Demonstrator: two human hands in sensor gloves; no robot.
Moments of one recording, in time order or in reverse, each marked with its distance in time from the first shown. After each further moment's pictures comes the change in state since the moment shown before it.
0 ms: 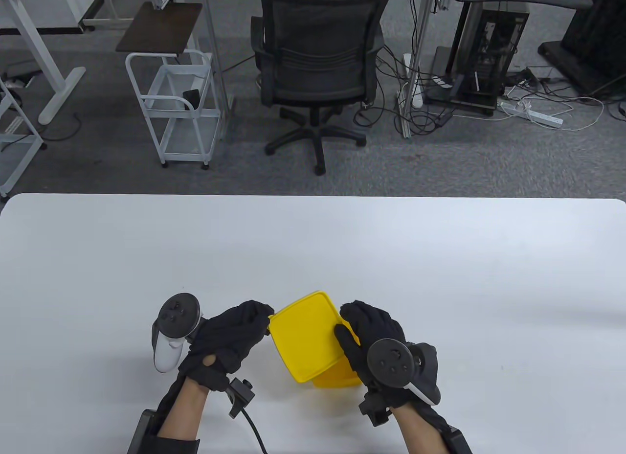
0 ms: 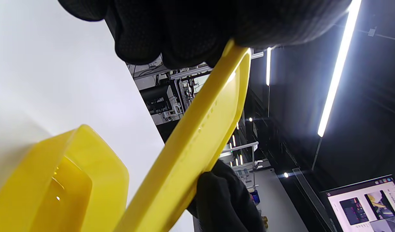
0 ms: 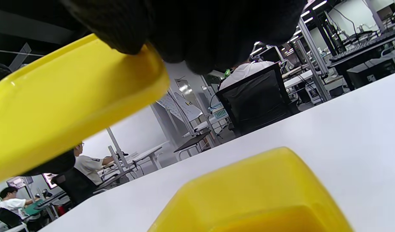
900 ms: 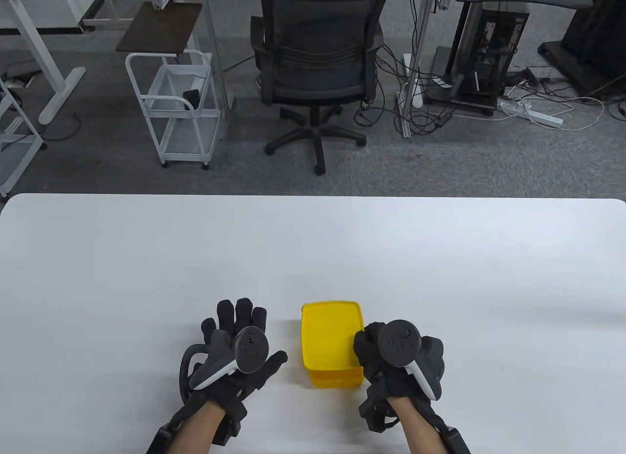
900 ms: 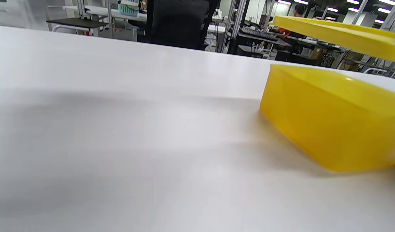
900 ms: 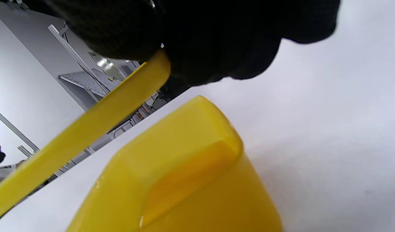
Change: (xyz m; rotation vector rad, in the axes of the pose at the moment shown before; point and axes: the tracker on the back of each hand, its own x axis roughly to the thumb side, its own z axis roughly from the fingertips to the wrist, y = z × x) left_hand -0.019 -0.050 0.010 -0.112 0.366 -1.124; right_hand -0.031 0.018 0.000 0.179 0.419 0.011
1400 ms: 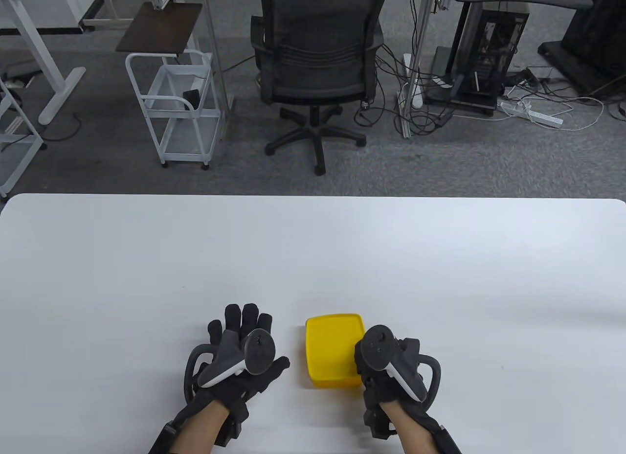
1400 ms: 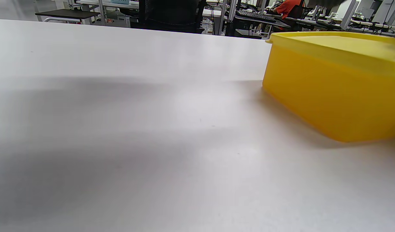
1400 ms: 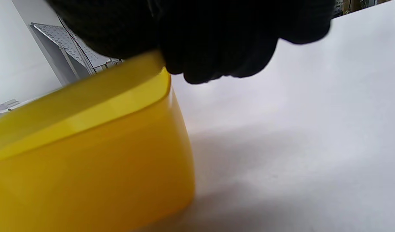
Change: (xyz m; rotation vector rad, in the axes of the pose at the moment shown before) left_hand 0.005 -0.010 -0.008 -0.045 -0.014 -0.055; right_hand 0.006 0.017 0.004 0.013 0.047 0.282
